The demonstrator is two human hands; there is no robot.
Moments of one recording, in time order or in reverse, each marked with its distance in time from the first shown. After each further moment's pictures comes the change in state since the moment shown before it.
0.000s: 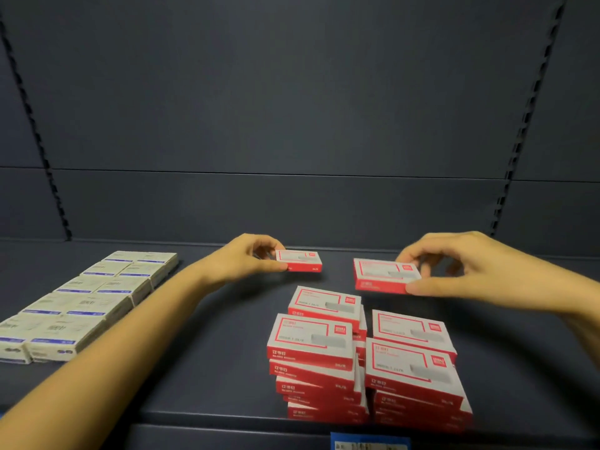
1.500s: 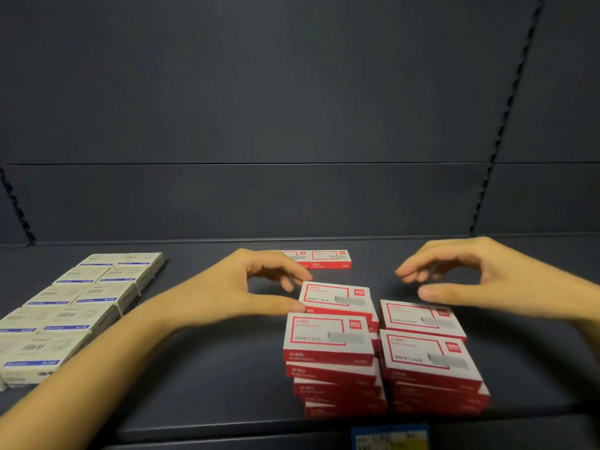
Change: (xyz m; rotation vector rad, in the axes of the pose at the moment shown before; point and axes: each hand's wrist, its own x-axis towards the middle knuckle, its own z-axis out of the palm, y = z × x) left_hand -0.055 0.031 -0.004 -0.132 -0.271 0.270; right_hand -0.018 -0.005 0.016 0.130 0.003 -0.006
